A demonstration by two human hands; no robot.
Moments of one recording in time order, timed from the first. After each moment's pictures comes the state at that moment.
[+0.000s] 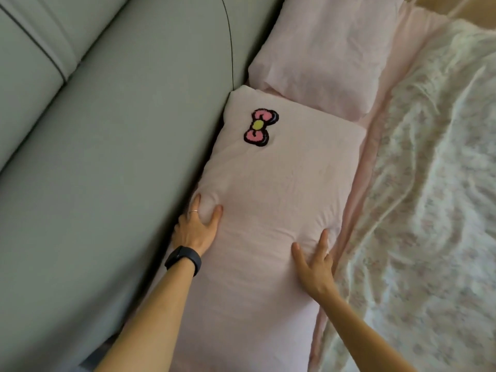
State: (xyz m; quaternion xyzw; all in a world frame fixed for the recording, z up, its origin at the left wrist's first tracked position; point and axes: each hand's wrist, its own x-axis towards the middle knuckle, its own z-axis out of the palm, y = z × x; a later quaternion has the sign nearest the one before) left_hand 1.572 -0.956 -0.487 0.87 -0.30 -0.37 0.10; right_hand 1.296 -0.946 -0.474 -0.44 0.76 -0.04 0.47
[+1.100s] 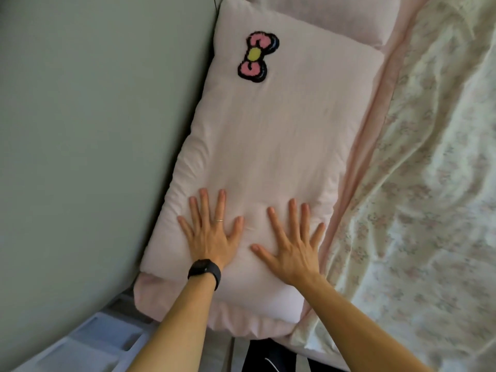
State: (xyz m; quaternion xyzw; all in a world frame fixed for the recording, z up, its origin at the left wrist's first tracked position) left_hand 1.499 -0.858 -0.519 0.83 -0.51 -0.21 0.02; right_hand 1.305 -0.883 -0.499 -0.76 0.59 0.09 0.27
